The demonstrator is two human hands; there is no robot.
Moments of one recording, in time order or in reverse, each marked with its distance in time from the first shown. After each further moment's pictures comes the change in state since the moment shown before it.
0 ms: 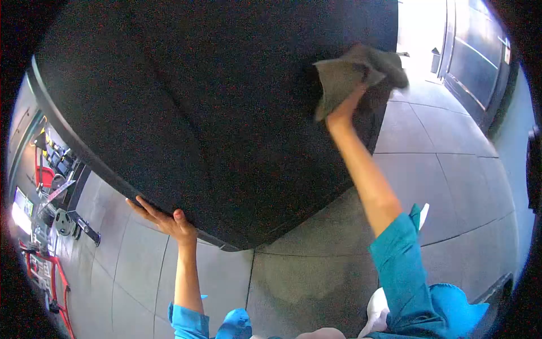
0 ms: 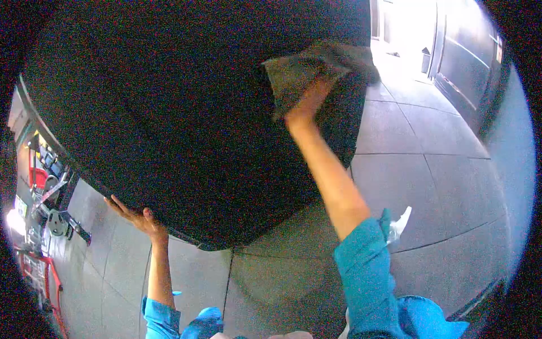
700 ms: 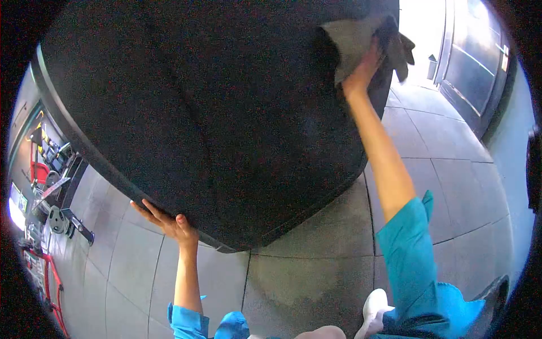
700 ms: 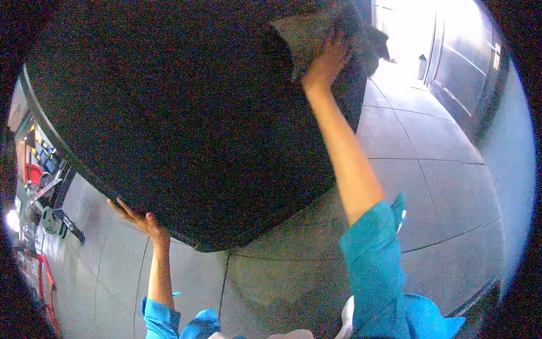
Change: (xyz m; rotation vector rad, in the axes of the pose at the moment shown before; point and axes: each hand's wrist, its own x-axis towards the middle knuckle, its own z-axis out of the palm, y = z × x) left_hand -0.012 -0.011 0.000 -0.061 -0.051 -0.044; right_hand 0.105 -0.016 -0.028 -0.447 0.154 -0.174
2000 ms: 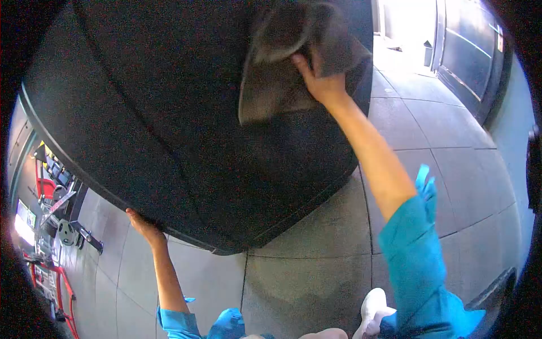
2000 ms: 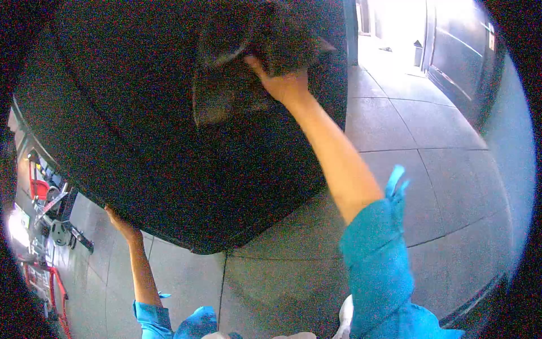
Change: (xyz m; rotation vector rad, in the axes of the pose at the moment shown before) left_hand 0.034 -0.031 -0.007 -0.714 0.004 -0.756; right_hand -0.013 0.002 -0.029 0.609 -0.374 -0.133
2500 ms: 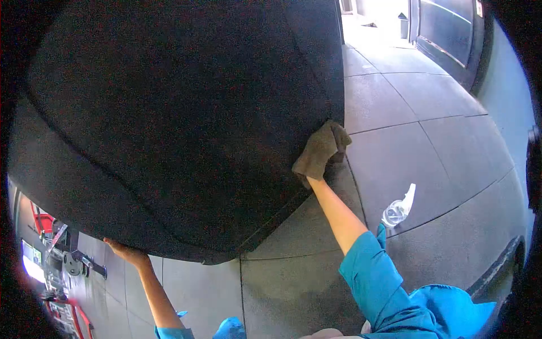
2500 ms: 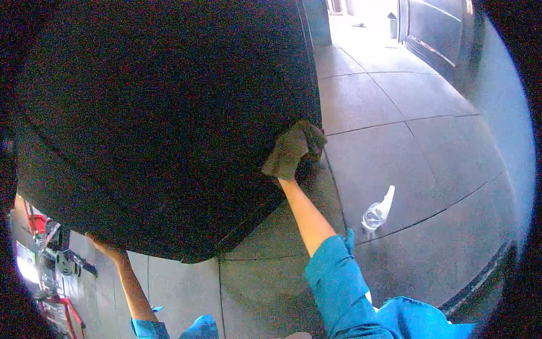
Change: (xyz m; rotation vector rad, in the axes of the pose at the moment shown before) left_hand 0.016 -0.010 -0.016 0.012 0.004 0.104; right_hand -0.302 0.056 0.089 0.365 0.434 0.817
